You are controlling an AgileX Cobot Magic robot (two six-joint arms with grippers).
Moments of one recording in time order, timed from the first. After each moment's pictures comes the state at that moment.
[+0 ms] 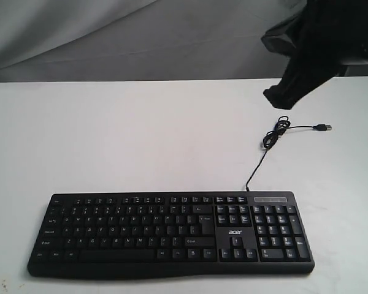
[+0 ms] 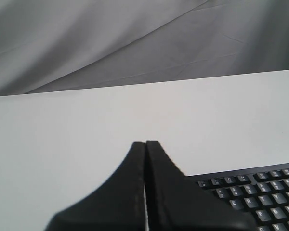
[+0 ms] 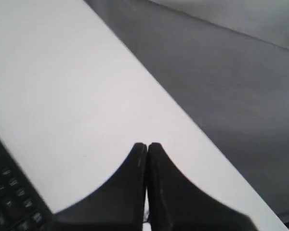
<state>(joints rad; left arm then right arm) -0.17 0.00 0.00 0.04 0.26 -0.02 0.55 1.20 -1.06 -0.09 0.46 -0.43</state>
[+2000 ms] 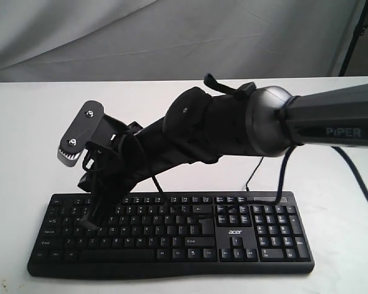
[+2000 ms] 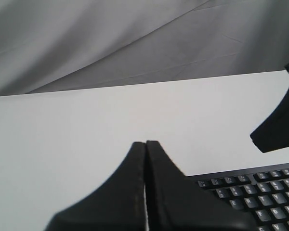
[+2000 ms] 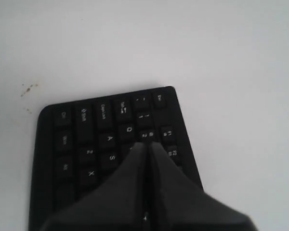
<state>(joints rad) -0.17 0.00 0.00 0.04 0.26 -0.02 0.84 1.99 -1.32 1.04 0.40 -1.42</state>
